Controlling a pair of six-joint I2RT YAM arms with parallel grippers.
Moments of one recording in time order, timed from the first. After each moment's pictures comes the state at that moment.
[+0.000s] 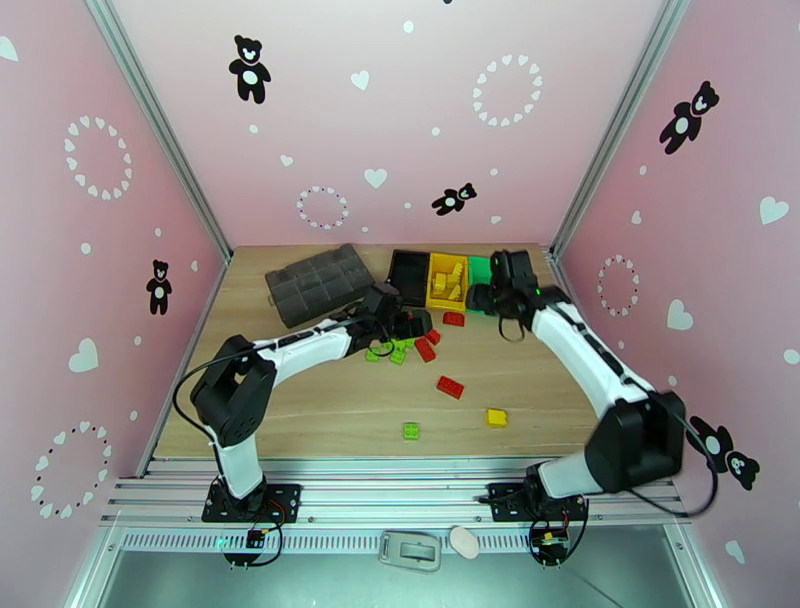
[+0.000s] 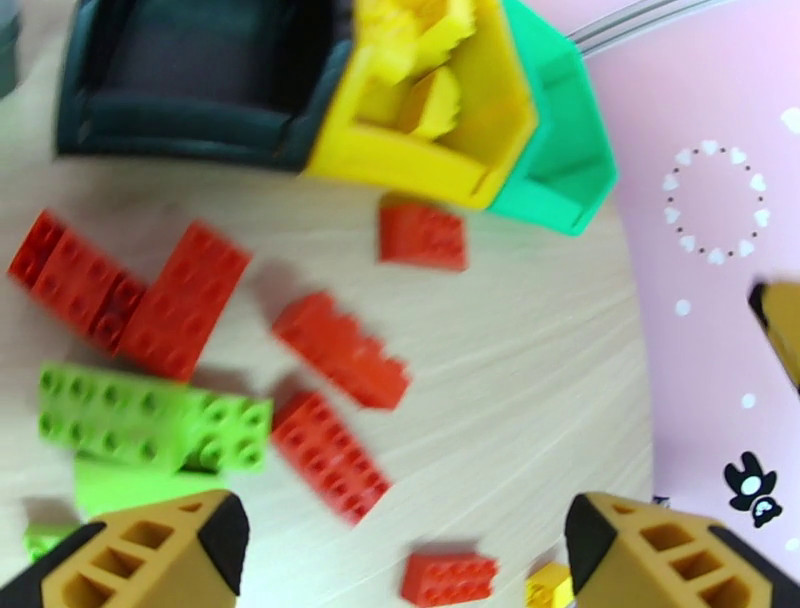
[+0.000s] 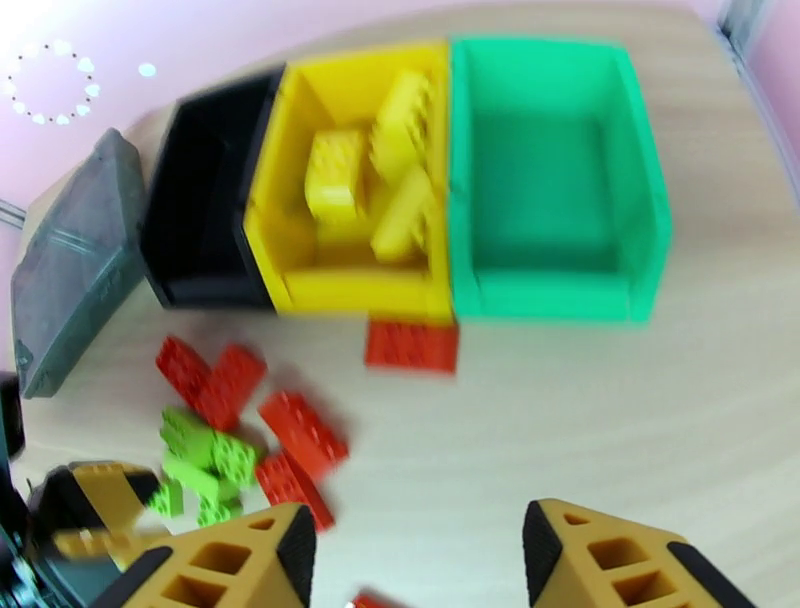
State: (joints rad) left arm -0.71 1.82 1.22 -0.10 0.17 -0.77; right arm 0.23 1.39 1.14 -0.66 0.01 0.38
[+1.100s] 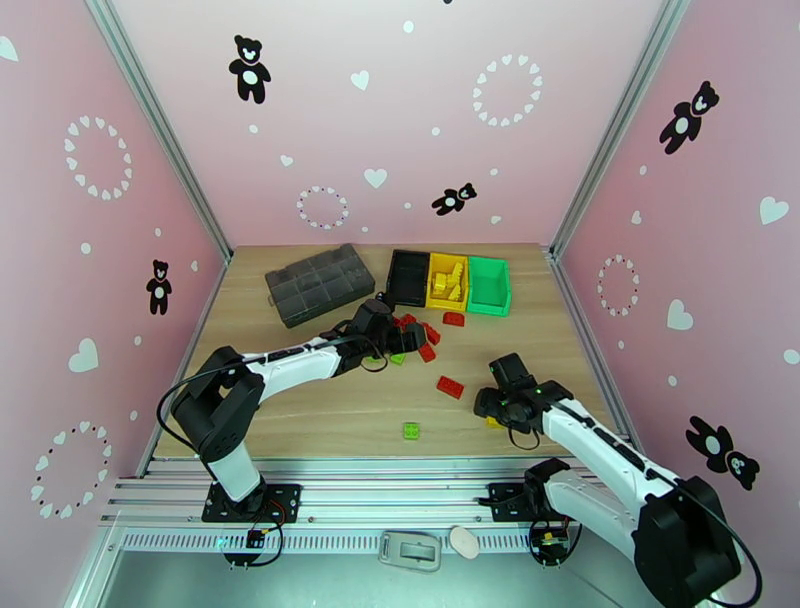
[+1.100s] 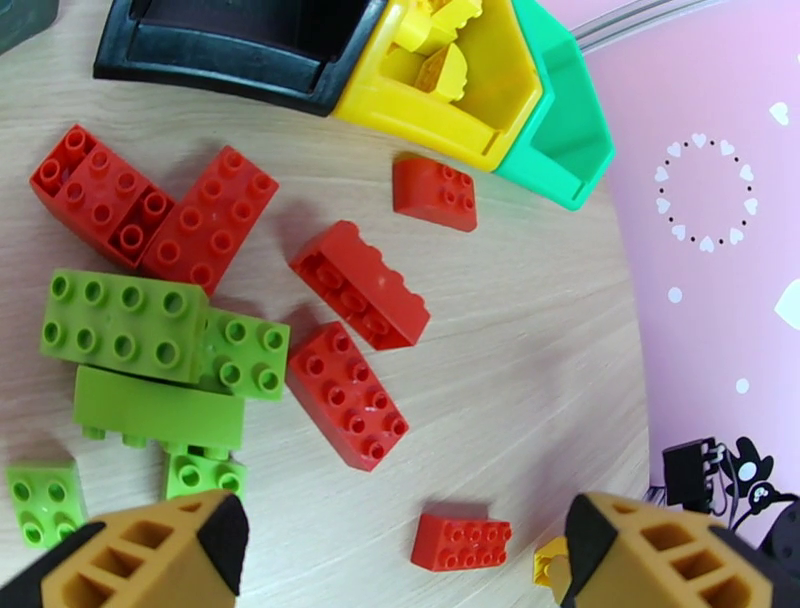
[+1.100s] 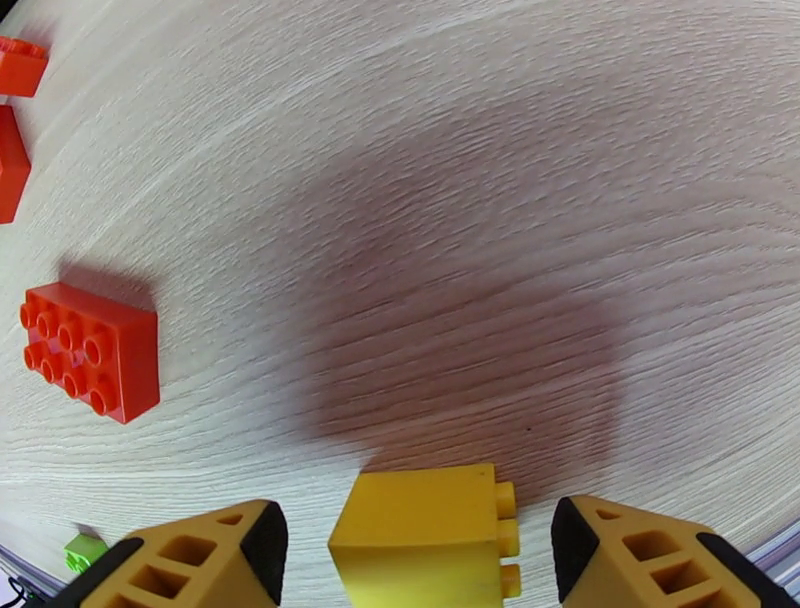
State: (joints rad) left arm -0.73 1.74 1.06 0.04 0.17 -0.82; right arm 0.39 1.02 0.48 -0.74 0.07 0.69
